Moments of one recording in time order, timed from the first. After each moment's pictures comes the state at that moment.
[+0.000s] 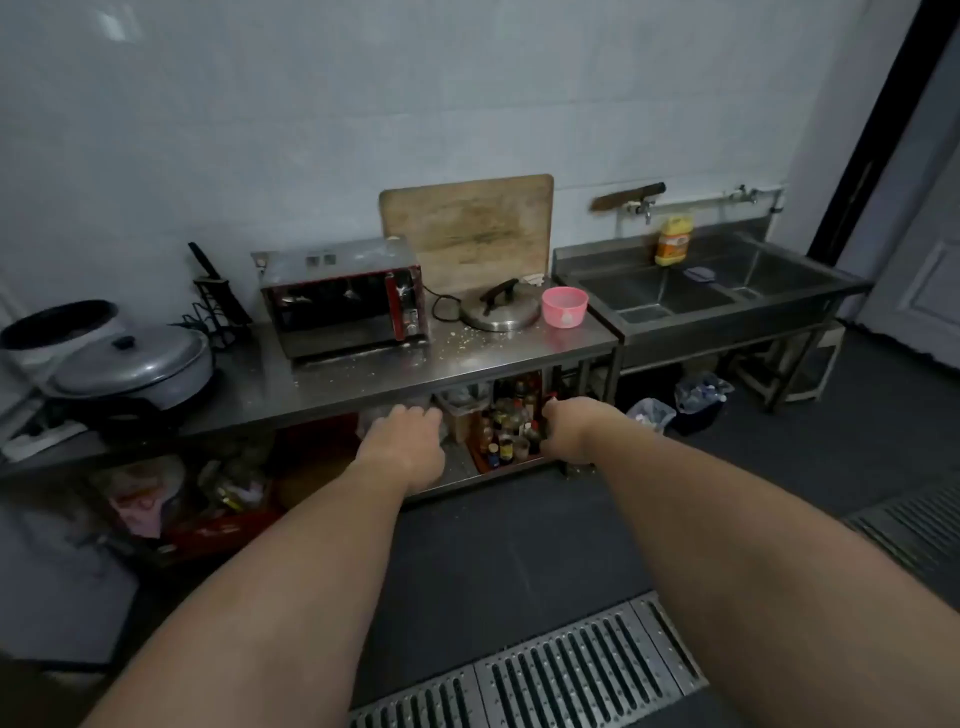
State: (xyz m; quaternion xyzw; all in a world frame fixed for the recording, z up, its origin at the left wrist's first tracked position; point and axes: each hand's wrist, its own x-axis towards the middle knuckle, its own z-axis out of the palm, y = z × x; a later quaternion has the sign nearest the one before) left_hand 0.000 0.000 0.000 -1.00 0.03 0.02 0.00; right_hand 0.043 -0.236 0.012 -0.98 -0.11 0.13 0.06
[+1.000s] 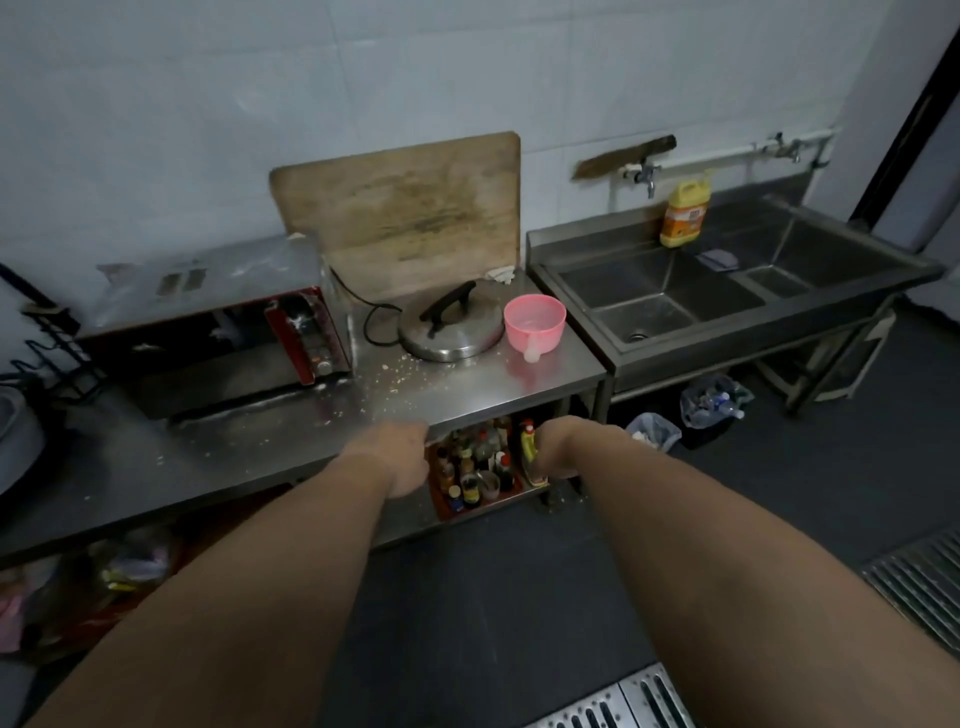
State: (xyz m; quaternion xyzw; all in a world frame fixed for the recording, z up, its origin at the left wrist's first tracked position) left_hand 0.408 -0.106 -0.047 -0.99 0.01 0.15 -0.01; right_hand 0.457 -0.340 -0.065 -0.95 -0.08 0.29 0.05
